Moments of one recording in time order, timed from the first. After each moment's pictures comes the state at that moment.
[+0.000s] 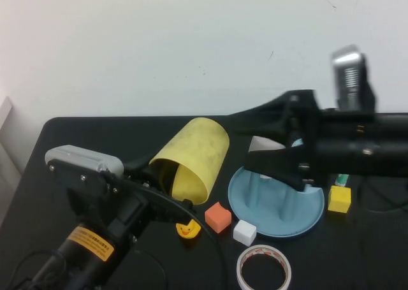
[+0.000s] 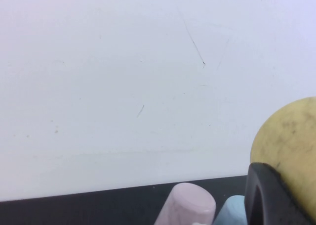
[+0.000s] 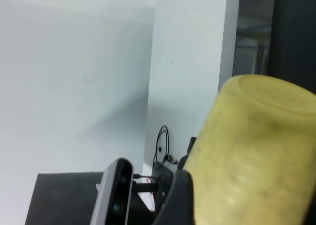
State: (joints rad) right arm 0.39 1.48 -0.90 1.70 0.80 -0.65; left arm -0.72 1.47 -0.41 -0.16 -1.09 -0.26
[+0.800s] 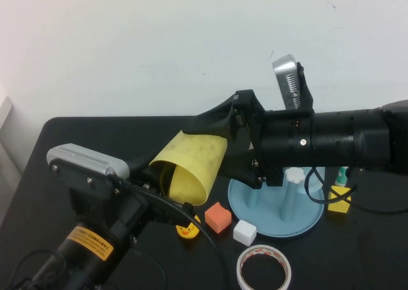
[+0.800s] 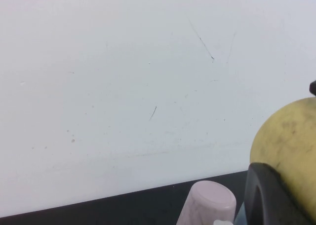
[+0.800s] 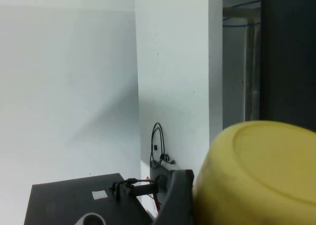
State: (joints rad) right arm 0.49 1.70 -1.07 1.71 0.74 -0.56; left arm -0.72 1.48 -0.41 -0.16 -1.09 -0.16
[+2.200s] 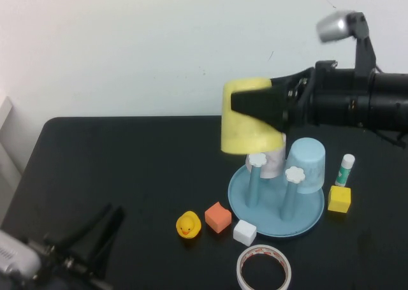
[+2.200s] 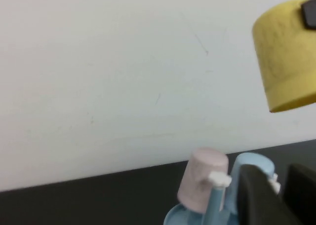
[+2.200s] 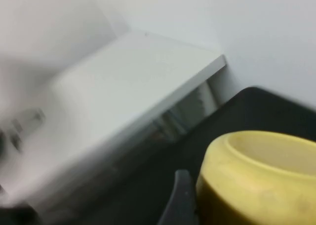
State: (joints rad) right arm 0.31 1.61 -1.08 1.70 0.78 -1.56; left arm -0.72 1.13 -0.06 -0.16 -1.10 -0.13
